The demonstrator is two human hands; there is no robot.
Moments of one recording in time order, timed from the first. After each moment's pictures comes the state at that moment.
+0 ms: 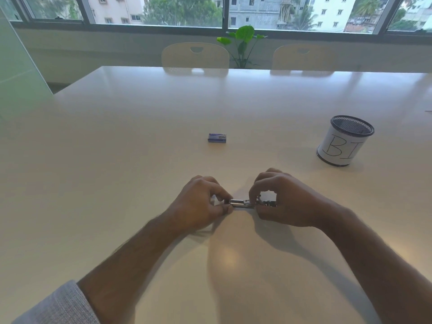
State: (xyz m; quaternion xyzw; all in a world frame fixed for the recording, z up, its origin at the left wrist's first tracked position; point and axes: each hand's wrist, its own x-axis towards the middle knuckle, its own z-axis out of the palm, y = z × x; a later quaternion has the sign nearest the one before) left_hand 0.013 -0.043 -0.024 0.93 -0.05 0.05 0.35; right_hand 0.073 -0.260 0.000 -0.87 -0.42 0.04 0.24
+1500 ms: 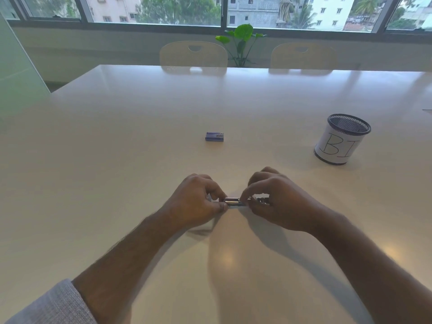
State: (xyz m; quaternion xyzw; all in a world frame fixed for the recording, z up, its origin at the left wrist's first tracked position) left_hand 0.015 -0.044 -0.021 0.94 -0.03 0.05 0.35; right_hand 0.062 -0.255 -0.004 -0.87 -0.42 0.00 0.25
